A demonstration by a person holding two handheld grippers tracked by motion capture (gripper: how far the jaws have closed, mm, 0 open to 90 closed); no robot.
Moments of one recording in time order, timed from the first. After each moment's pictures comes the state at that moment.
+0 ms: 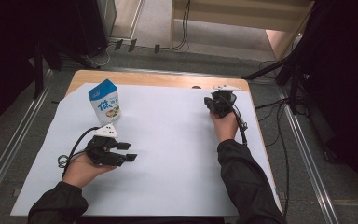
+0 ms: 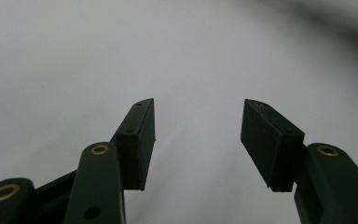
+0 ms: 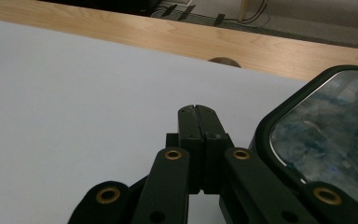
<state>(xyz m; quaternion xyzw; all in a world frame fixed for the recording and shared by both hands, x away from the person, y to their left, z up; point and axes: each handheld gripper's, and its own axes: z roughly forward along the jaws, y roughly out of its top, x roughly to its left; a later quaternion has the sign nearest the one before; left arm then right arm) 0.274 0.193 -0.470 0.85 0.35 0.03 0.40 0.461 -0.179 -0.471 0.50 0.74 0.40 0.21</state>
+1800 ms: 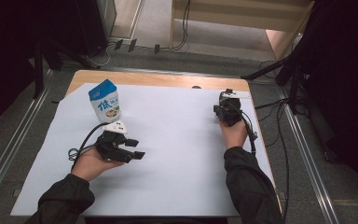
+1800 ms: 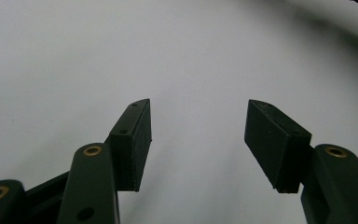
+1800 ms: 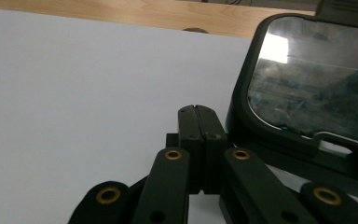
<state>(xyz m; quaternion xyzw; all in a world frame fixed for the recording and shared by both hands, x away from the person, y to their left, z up) 0.294 0.173 -0.470 0.86 0.32 0.01 0.40 0.435 -0.209 -0.477 0.53 0.73 0.38 0.21</state>
